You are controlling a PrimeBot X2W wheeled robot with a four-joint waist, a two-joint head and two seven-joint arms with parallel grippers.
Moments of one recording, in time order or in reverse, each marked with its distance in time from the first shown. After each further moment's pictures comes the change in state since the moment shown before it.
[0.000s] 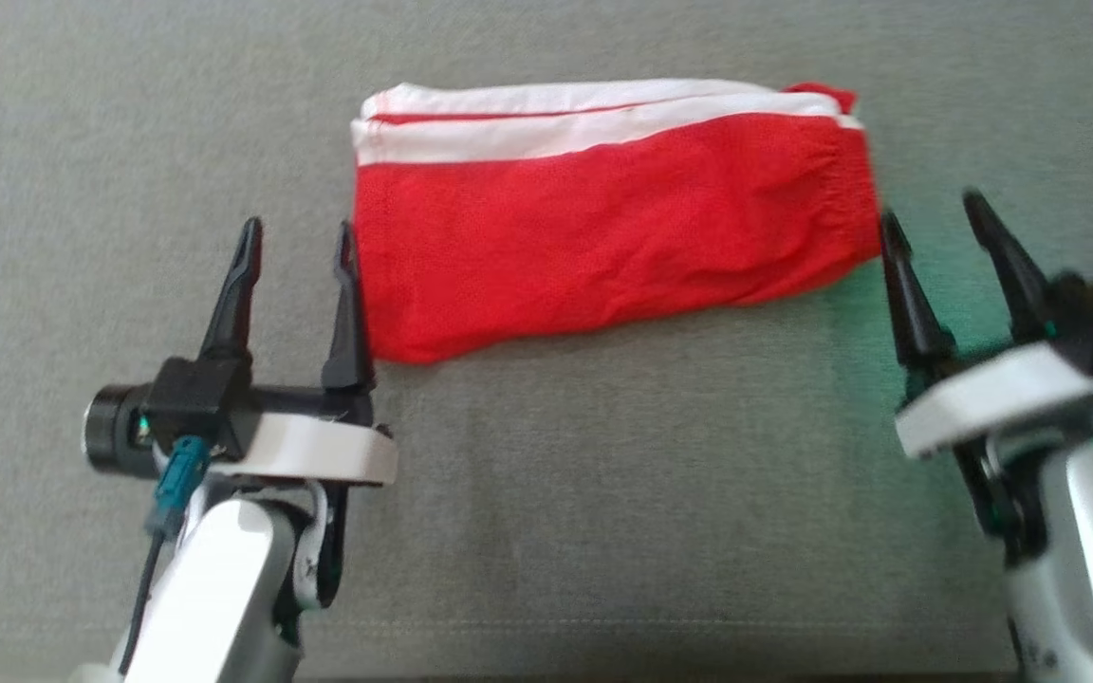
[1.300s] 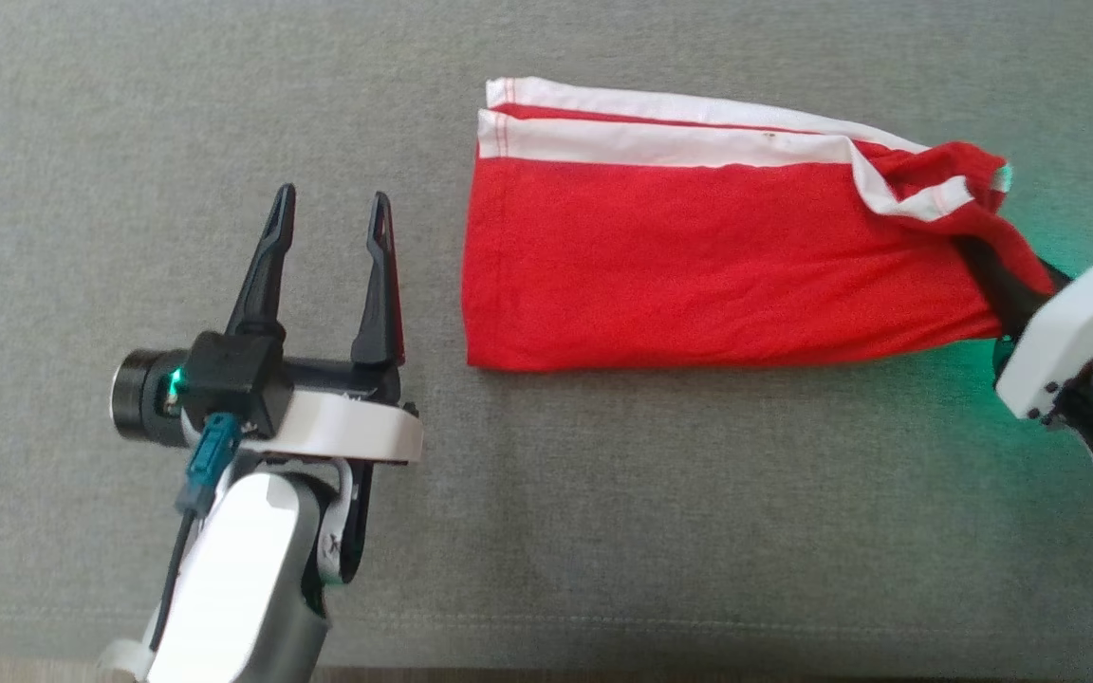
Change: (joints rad) left arm -0.050 -0.094 0.041 0.052 0.089 -0.085 -0.007; right arm -0.153 -0.276 0.098 0.160 0.427 0.000 0.413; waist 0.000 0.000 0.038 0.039
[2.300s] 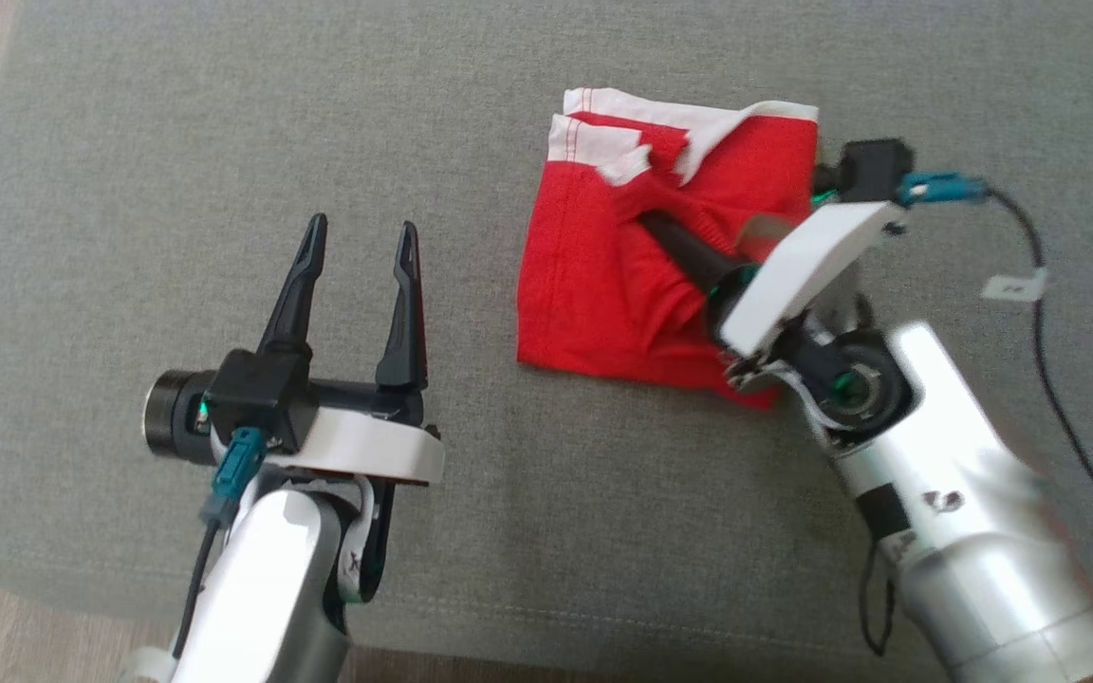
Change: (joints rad) left arm 0.031 -0.035 -0.006 0.023 0.000 -0.027 0.000; right arm -0.249 0.366 0.235 0.280 0.440 0.000 -0.035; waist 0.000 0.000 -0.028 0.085
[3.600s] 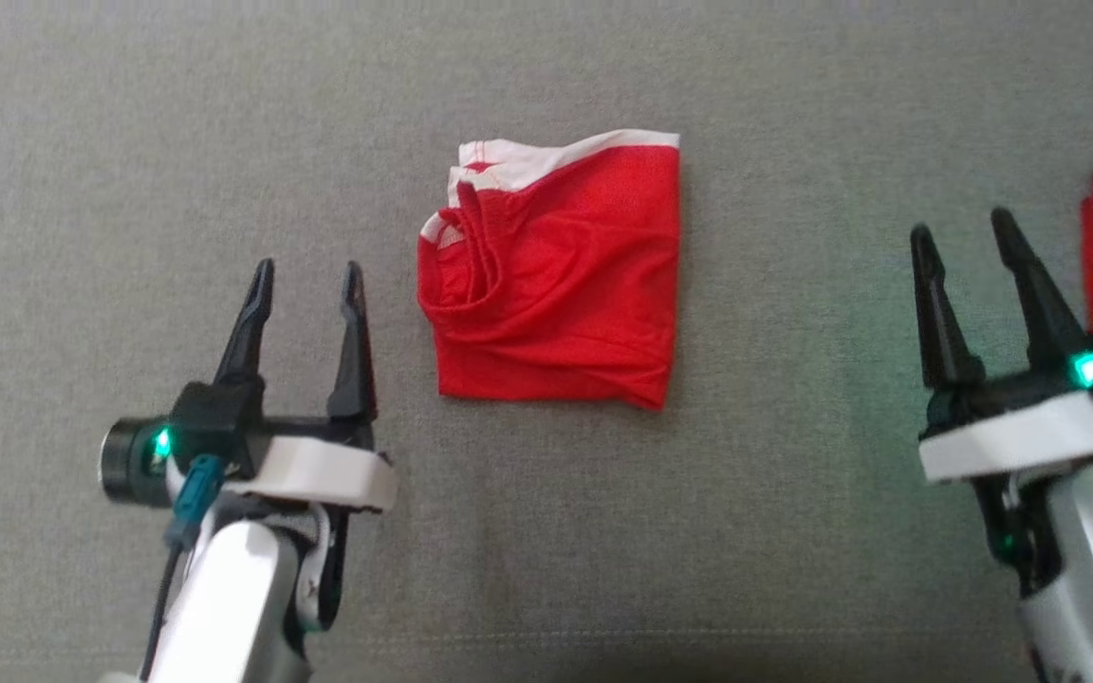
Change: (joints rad) left arm 0.057 0.018 0.070 0.030 0.013 -0.007 0.000; right arm 0.353 -0.204 -0.230 -0.246 -0.698 0.000 -0.681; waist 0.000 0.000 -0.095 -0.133
